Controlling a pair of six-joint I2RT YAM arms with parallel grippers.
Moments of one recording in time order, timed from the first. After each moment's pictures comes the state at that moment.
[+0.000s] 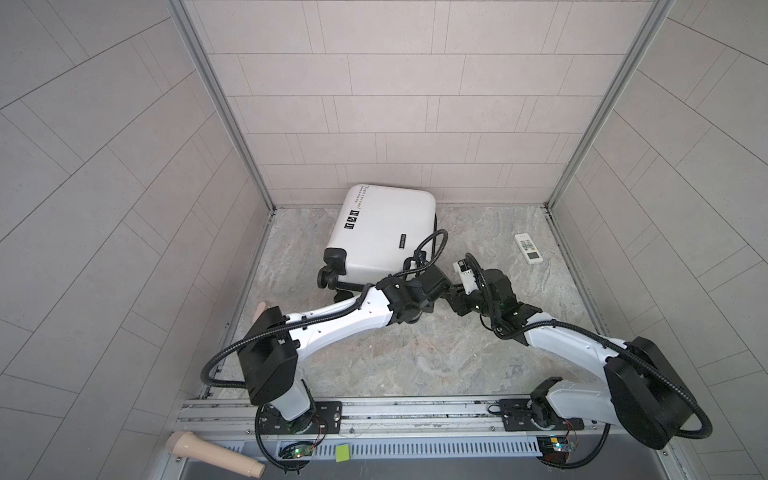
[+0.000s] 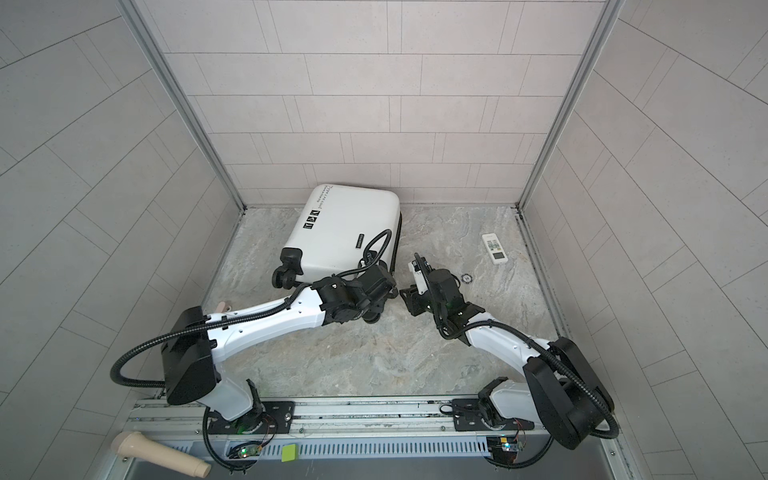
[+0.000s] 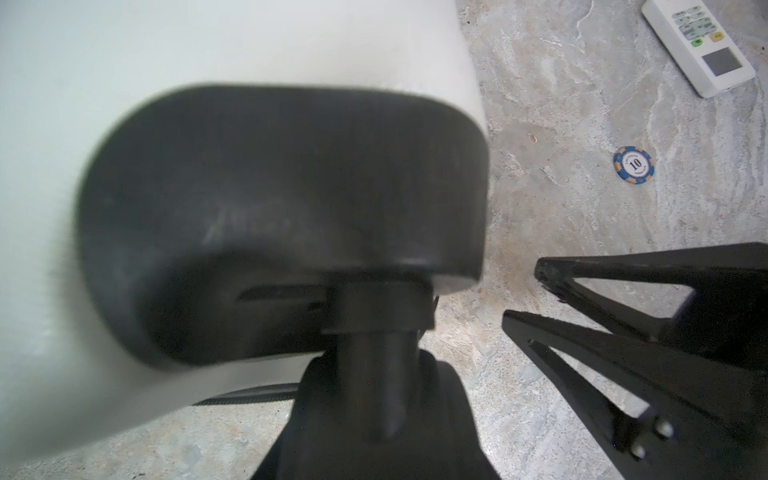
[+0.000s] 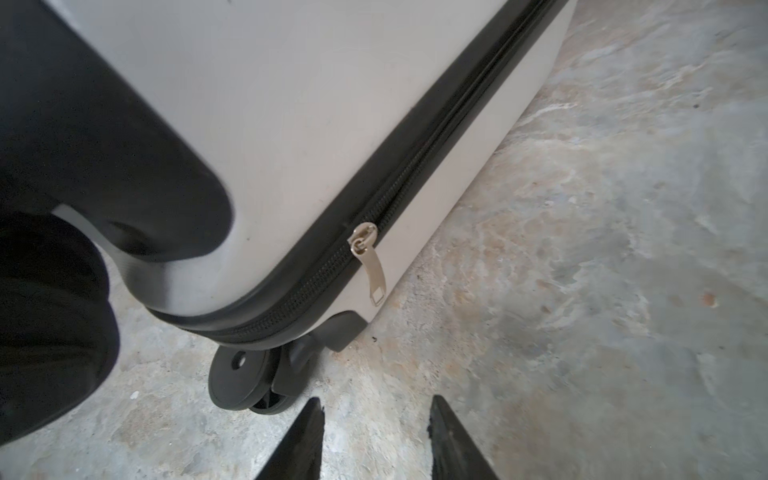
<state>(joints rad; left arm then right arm) -1.01 1.61 1.28 -0.68 -0.47 -0.70 0.48 1.28 0.56 0.16 -0.20 0.22</state>
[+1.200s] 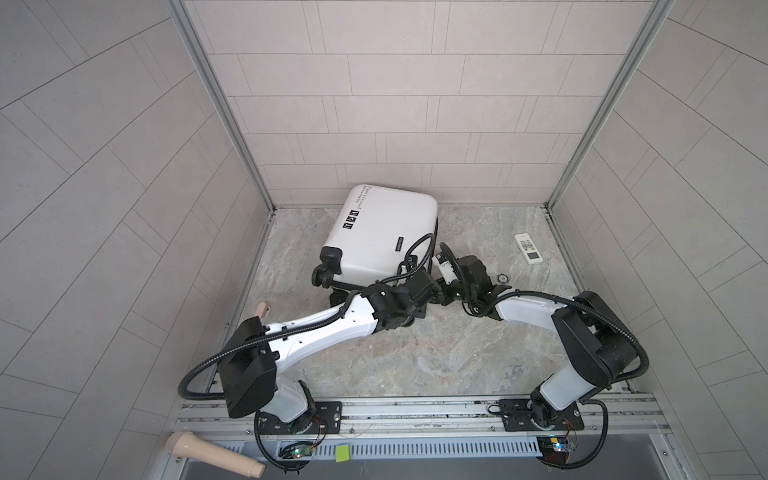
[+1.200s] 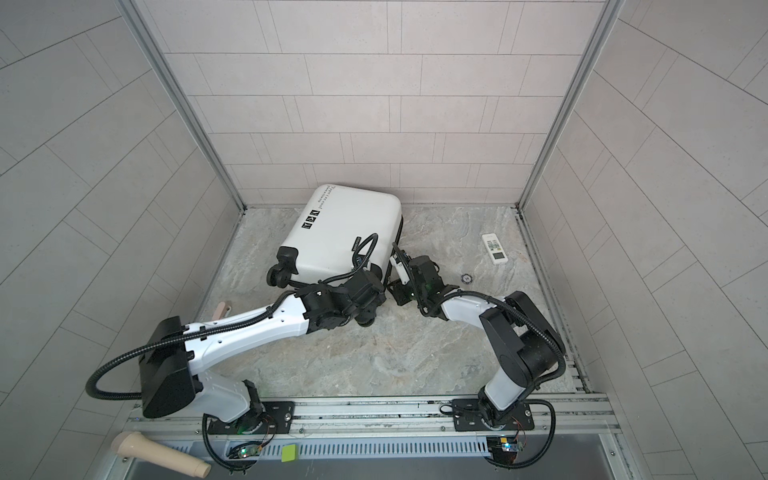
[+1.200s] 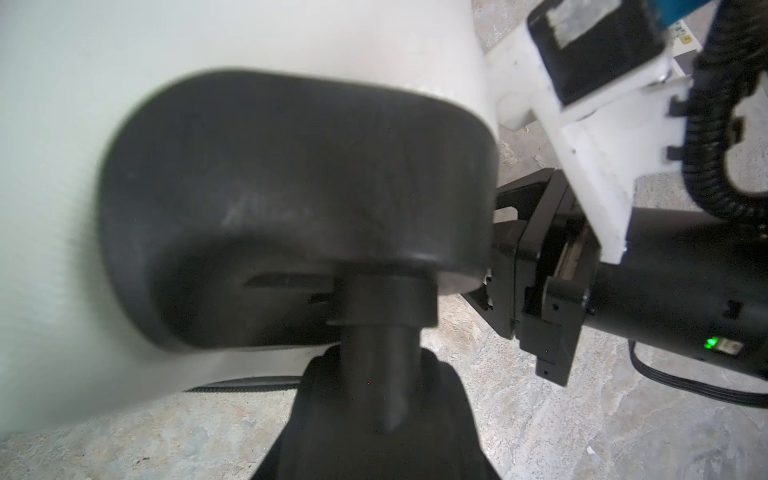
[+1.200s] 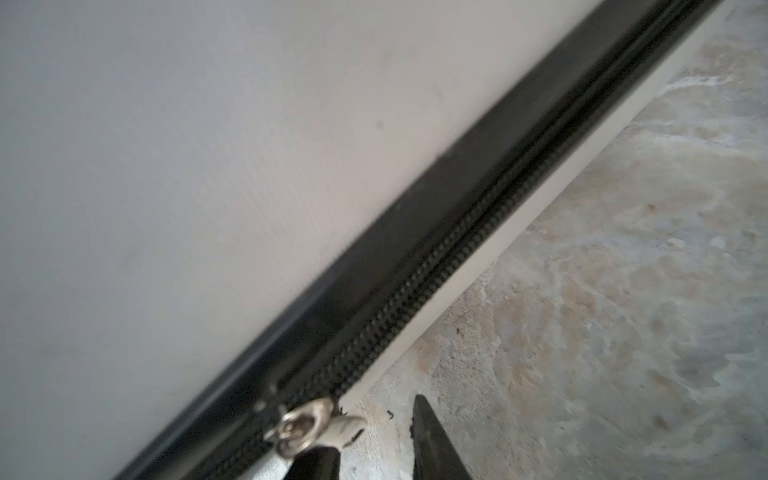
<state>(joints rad) -1.01 1.49 1.16 -0.64 -0.42 -0.70 0.49 1.61 0.76 0.20 -0.27 0.17</state>
